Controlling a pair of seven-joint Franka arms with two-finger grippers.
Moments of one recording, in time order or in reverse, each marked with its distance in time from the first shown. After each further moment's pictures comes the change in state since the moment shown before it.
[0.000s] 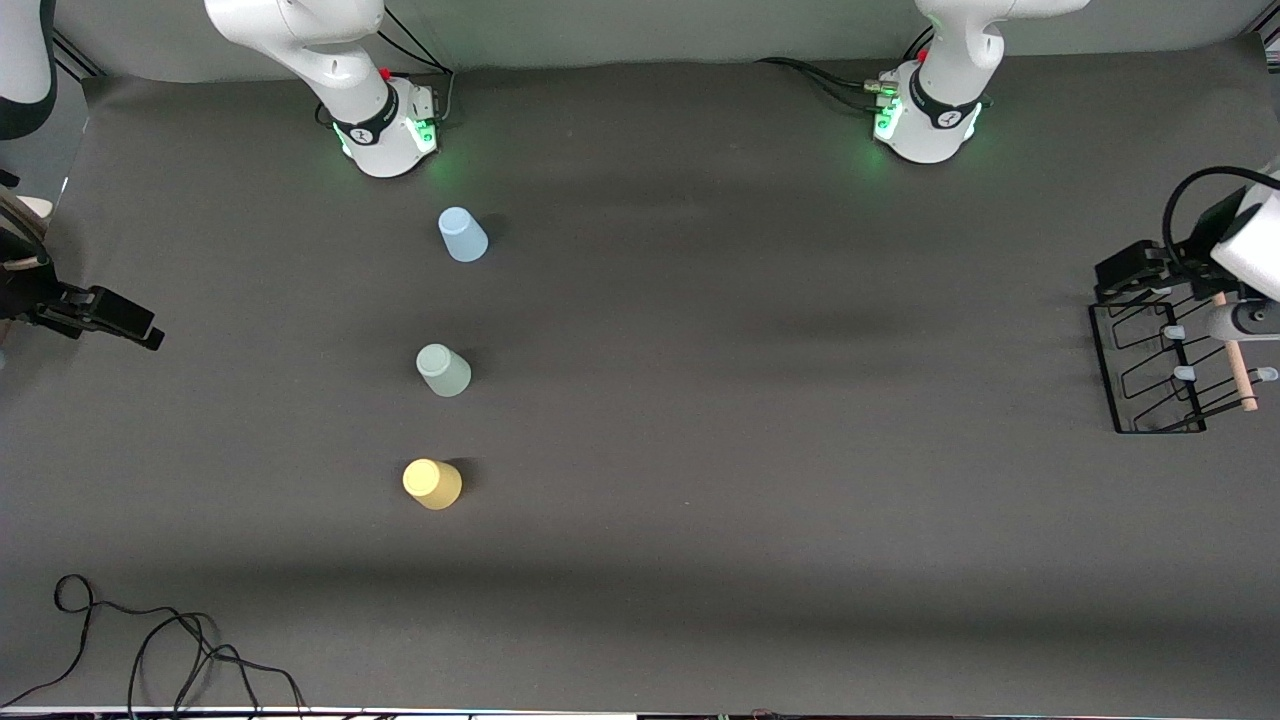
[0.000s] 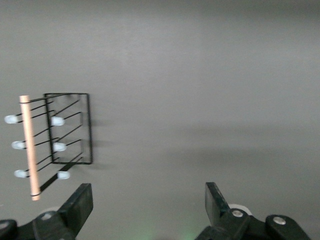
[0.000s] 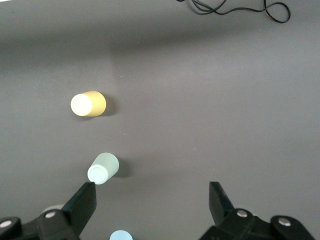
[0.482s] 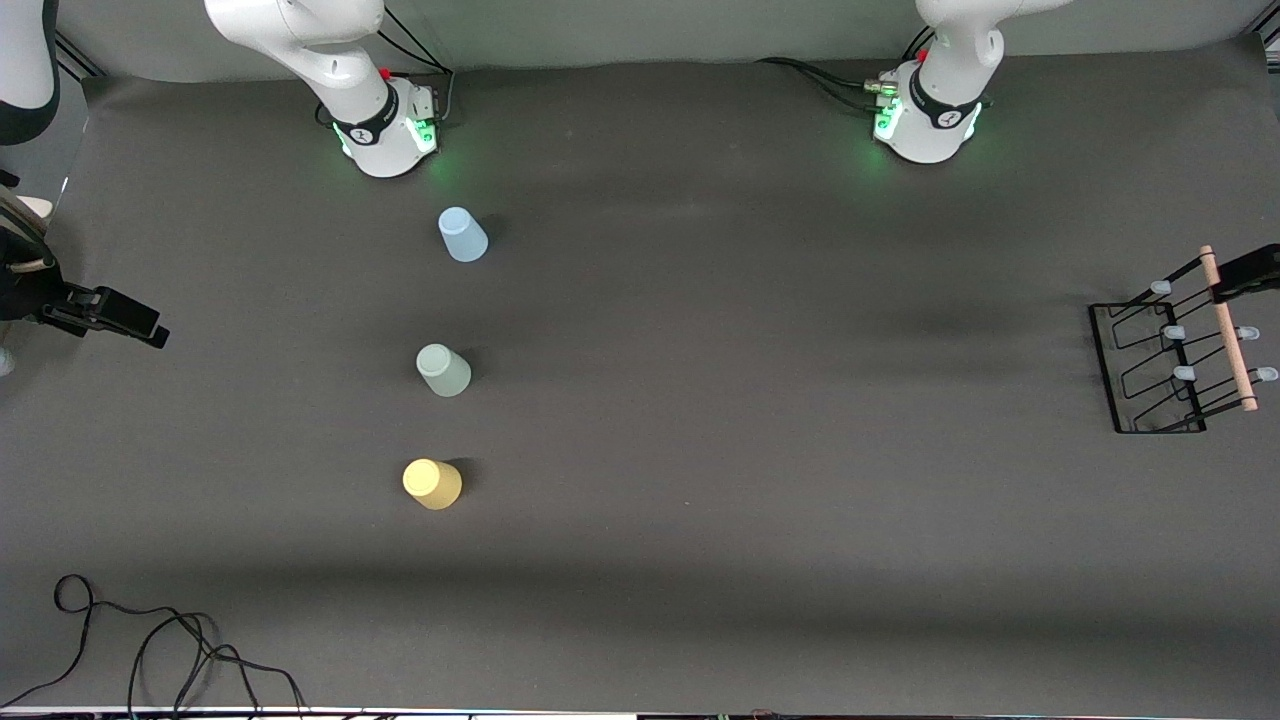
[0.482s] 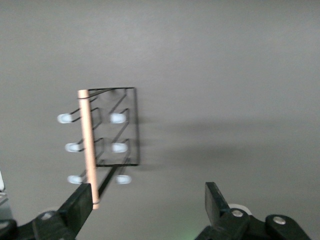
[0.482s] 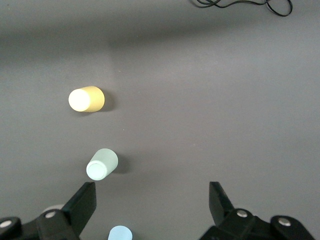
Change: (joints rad) left arm 0.280 -0.020 0.034 -0.158 0.003 0.151 0.378; right arm 0.000 0.002 0.000 0.000 0.000 -0.015 0.000
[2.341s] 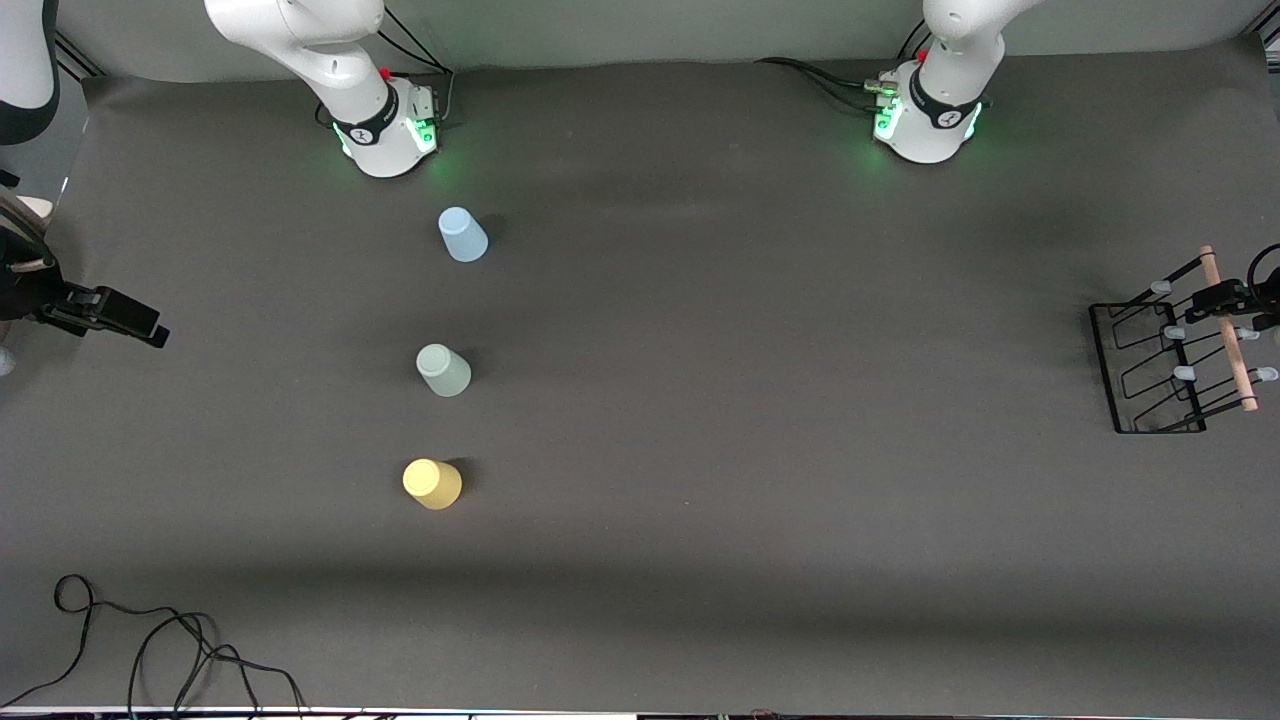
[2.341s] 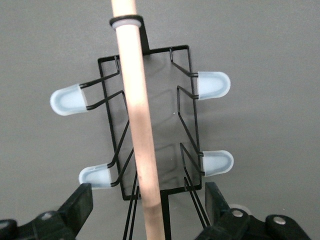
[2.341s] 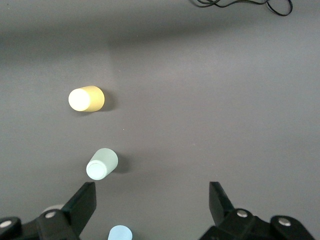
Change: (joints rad) left arm 0.263 0.154 0.003 -0.378 -0.054 0.544 0.344; right arm 0.000 0.000 0.000 0.000 0.000 -0.002 0.000
